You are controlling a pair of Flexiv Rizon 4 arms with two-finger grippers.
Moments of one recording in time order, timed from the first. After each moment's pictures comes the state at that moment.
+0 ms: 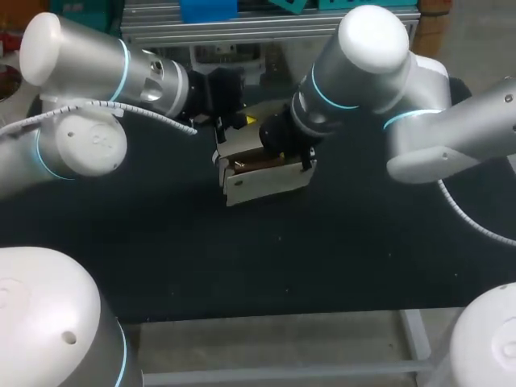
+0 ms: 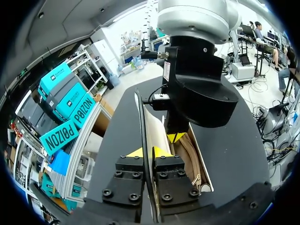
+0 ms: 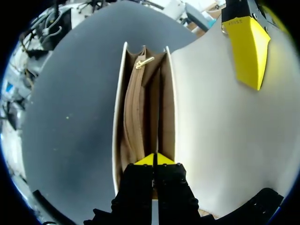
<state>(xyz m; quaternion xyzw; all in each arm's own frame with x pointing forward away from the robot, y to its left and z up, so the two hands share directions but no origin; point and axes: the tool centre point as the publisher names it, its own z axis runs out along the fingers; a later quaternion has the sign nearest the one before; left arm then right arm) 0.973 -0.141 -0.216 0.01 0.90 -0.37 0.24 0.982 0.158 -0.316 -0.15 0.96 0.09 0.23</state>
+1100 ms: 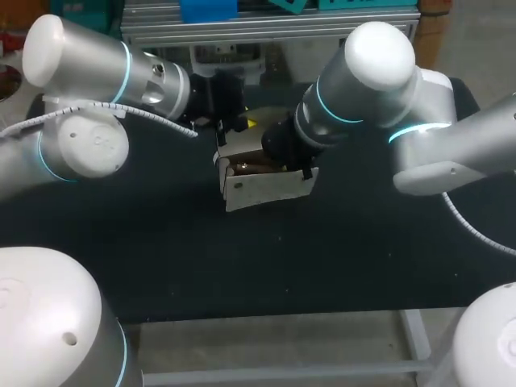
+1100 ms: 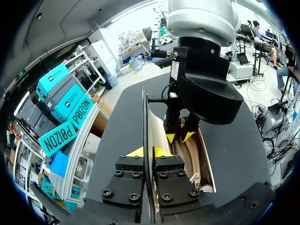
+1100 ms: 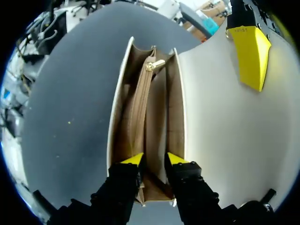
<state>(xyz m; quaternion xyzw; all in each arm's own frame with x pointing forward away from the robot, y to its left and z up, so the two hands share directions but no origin) 0.972 -0.143 -0.223 0.02 0.90 -0.36 0.23 0.968 0.153 -0.328 -0.12 0.96 0.10 0.23</state>
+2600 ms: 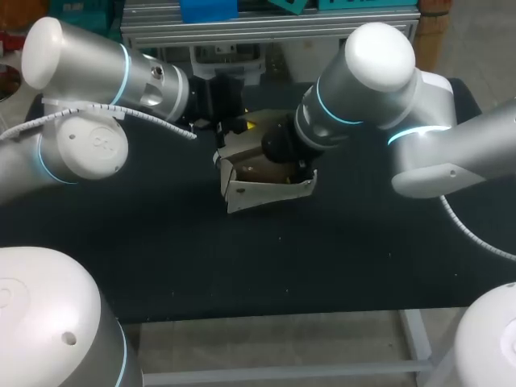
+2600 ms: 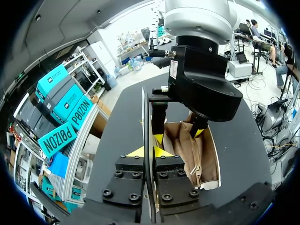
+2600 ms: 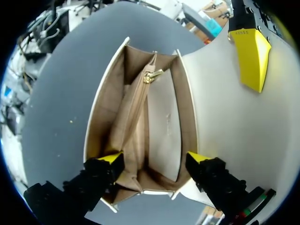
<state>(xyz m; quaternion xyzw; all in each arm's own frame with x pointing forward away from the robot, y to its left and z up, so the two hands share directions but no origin) 0.970 -0.142 -0.225 0.02 0.90 -0.37 0.23 0.964 0.154 -0.331 -0.13 0.96 0.10 0.23</state>
